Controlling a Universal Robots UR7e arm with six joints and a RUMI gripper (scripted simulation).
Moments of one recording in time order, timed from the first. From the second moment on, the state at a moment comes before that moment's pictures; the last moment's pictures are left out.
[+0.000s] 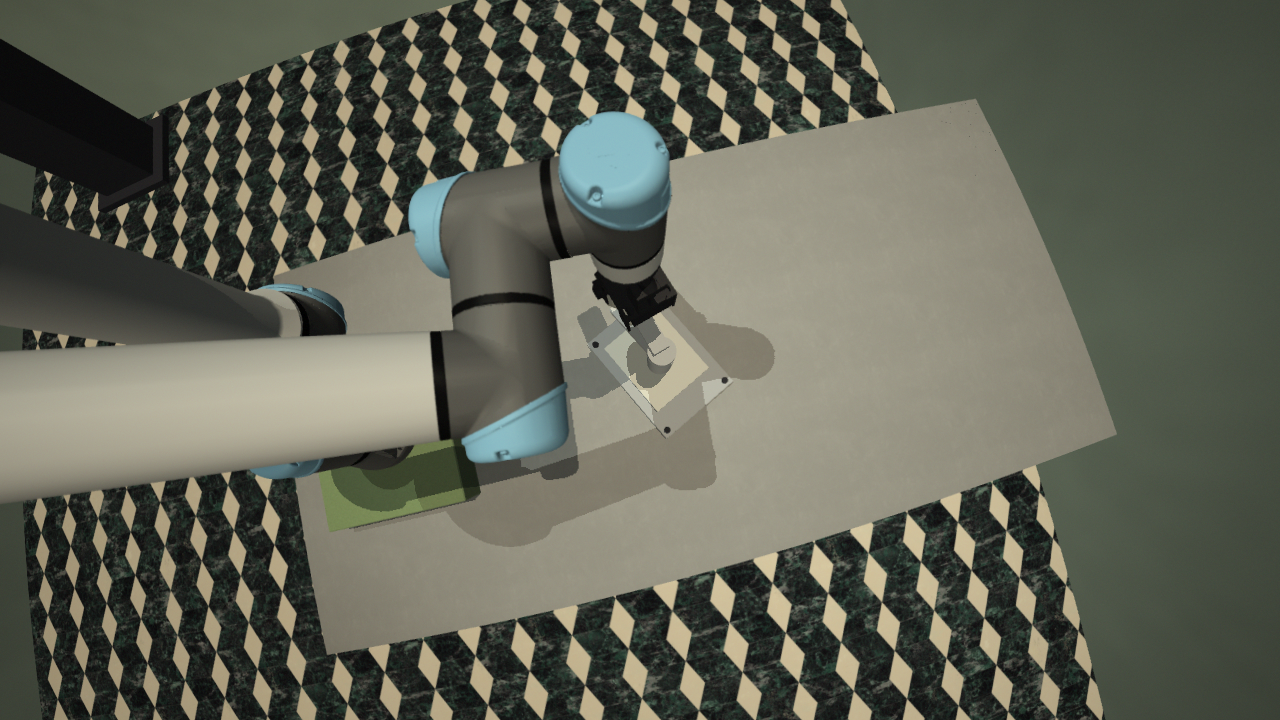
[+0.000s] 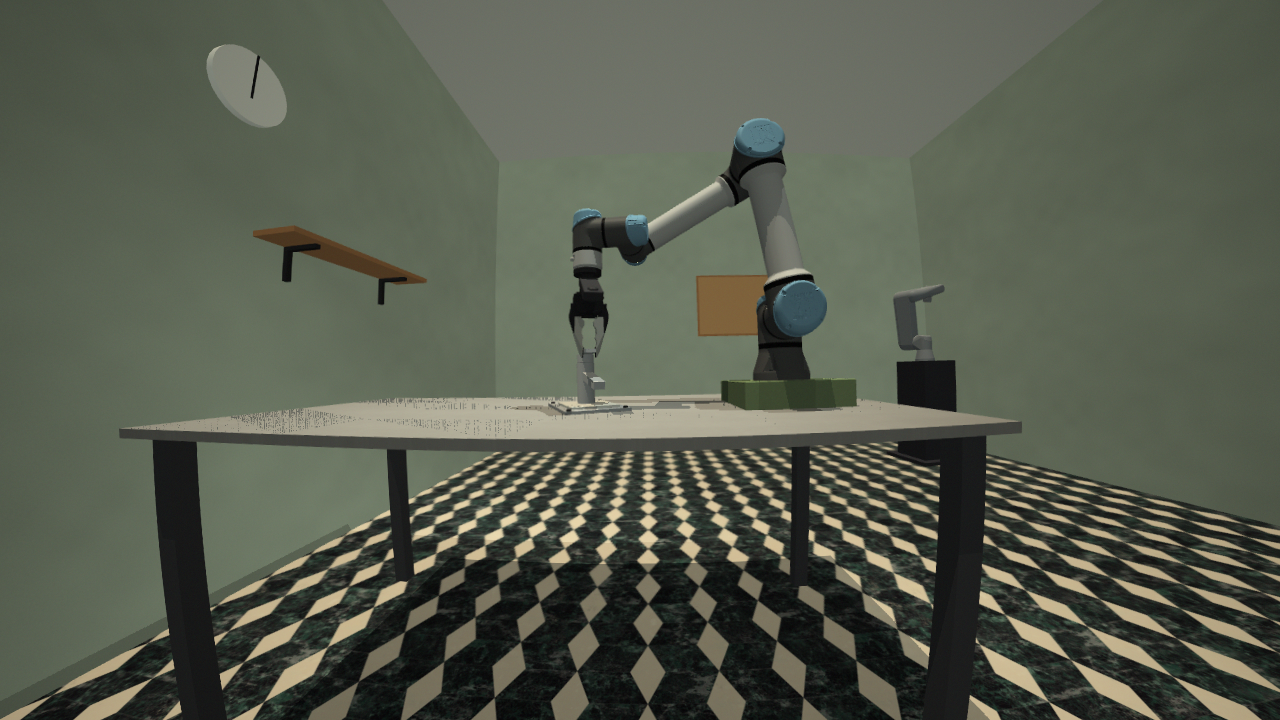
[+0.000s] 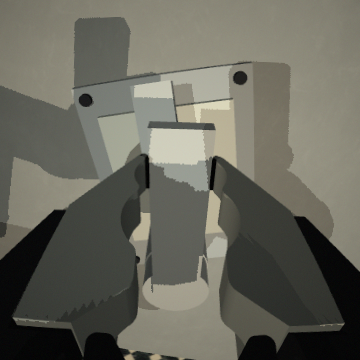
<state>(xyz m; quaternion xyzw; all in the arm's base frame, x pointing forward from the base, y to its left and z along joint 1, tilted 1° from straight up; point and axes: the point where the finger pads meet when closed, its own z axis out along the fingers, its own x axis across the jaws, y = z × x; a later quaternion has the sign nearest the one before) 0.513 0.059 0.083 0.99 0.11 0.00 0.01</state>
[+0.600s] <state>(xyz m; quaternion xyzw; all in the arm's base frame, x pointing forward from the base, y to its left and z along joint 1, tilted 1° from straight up) 0.514 0.057 0.091 0.99 0.11 0.00 0.01</state>
